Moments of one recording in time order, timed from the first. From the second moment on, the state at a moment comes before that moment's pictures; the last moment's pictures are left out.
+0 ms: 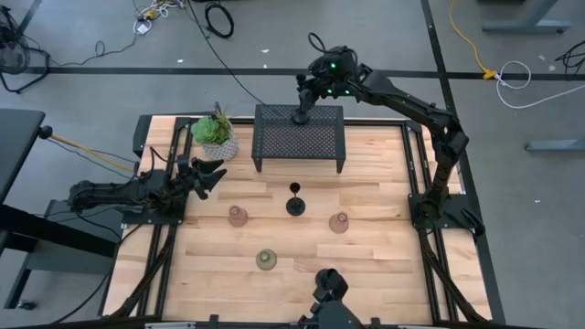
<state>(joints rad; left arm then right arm) 0.00 0.01 0.01 0.11 -0.49 -0.56 -0.62 1.84 1.82 -0.51 -0.09 0.10</state>
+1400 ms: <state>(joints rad) 0.00 0.01 0.01 0.13 -0.46 -0.57 -0.61 1.69 1.82 -0.54 0.02 0.03</state>
